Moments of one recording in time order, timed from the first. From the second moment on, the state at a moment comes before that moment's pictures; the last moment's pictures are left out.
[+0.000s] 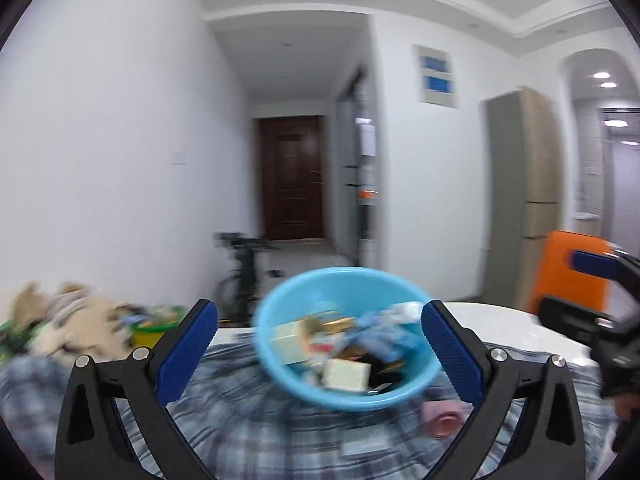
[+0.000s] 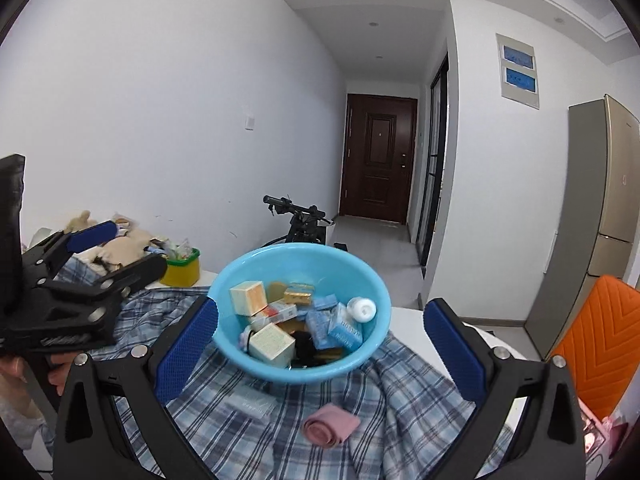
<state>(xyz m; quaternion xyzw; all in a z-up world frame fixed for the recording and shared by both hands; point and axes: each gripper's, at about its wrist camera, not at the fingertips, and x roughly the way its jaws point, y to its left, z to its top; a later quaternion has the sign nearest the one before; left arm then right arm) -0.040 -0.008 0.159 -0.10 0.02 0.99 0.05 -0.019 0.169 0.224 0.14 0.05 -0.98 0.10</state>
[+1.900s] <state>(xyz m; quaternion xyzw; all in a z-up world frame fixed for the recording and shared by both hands) -0.153 0.039 -0.048 -0.48 0.00 0.86 0.14 -0.008 0.238 0.060 0.31 -0.05 -0.95 0.00</state>
